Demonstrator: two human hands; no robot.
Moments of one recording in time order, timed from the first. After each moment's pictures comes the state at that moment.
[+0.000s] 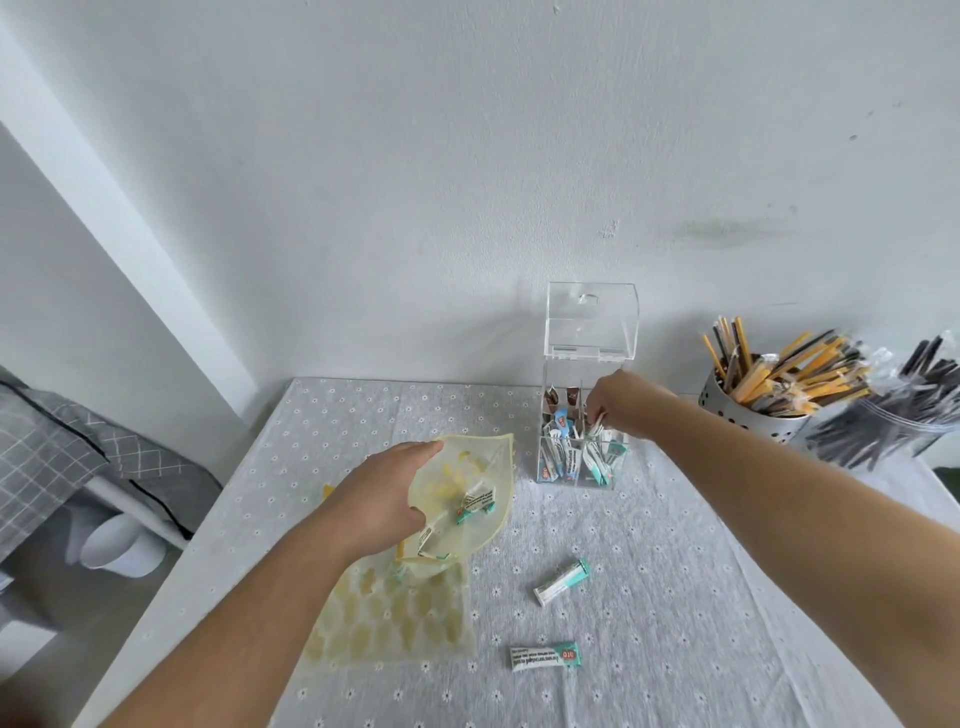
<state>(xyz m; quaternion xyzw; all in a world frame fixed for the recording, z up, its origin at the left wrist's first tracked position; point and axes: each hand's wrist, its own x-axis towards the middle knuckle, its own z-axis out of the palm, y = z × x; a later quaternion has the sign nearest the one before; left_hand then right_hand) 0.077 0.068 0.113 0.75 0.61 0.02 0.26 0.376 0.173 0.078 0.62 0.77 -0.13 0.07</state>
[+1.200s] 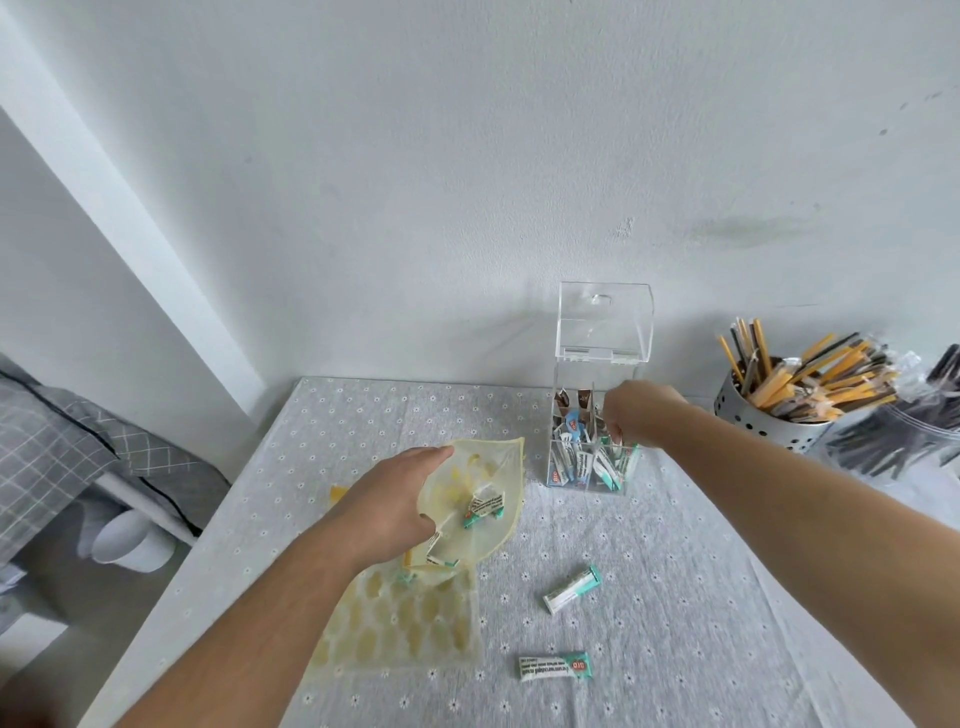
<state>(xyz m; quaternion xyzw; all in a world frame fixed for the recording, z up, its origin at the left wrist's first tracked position) 0.080 0.068 0.114 0.75 0.60 0.02 0.28 0.372 0.181 0.066 0.64 0.74 -0.06 0.18</state>
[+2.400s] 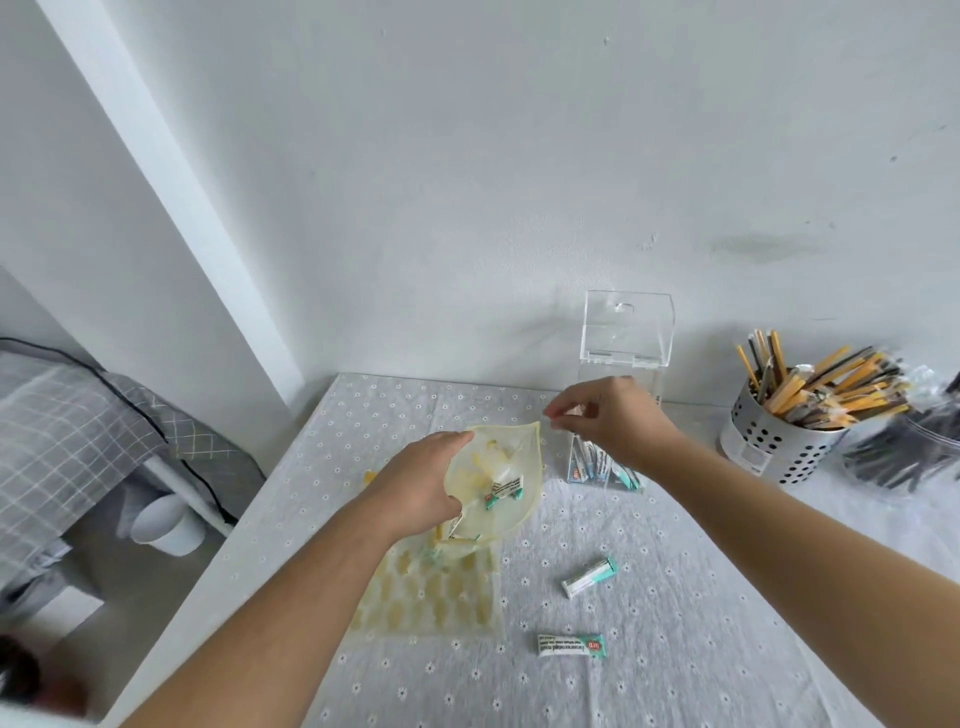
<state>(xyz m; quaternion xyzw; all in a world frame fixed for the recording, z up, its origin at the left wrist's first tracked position) 0.072 0.052 0.121 0.74 0.62 0.05 0.27 0.304 0.094 0.132 0.57 0.73 -0.27 -0.26</state>
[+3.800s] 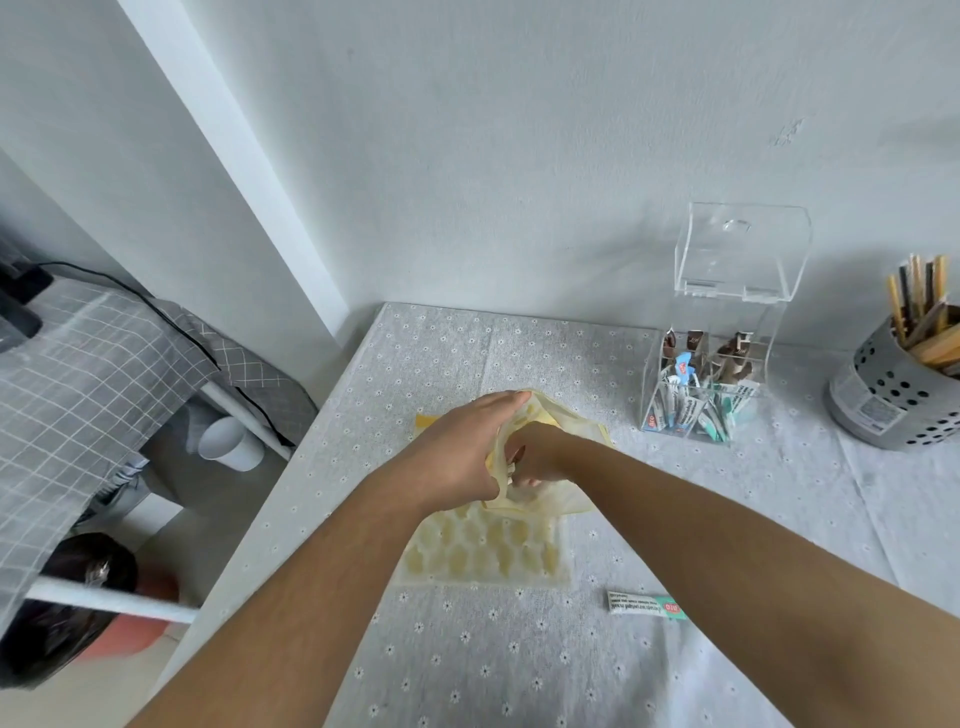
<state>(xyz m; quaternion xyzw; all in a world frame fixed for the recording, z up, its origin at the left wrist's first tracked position) 0.043 0.054 0.104 0.74 0.59 0.03 0.32 0.167 0.121 0.003 0.52 0.74 -0.41 0.10</state>
